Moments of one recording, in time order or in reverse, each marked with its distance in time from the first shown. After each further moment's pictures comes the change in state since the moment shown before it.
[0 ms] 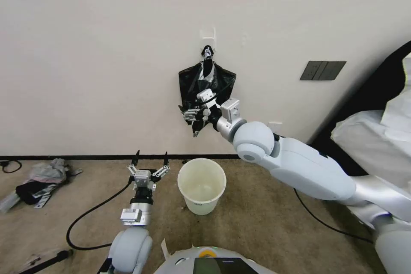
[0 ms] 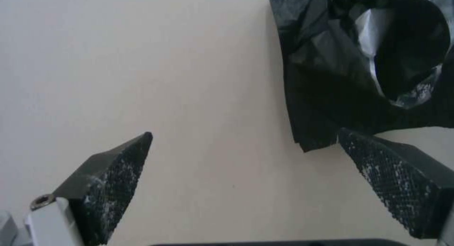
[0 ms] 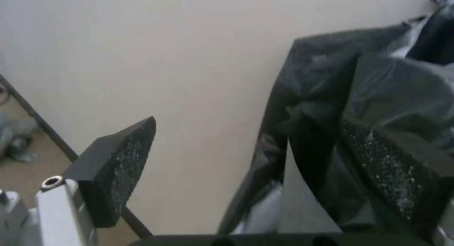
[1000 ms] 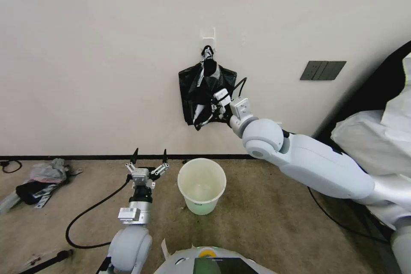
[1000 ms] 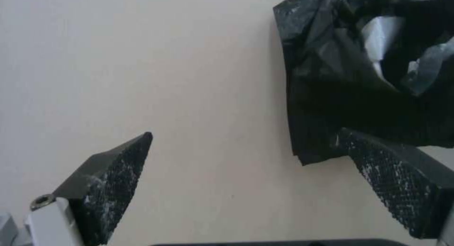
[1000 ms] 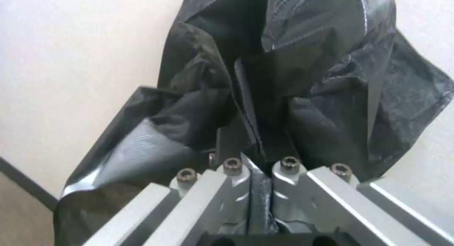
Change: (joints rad) left arm -0.008 0.000 -0.001 -0.014 -0.029 -0.004 -0.003; right arm 0.034 -0.091 -0.016 -0.005 0.029 -0.083 0.151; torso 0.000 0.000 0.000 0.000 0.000
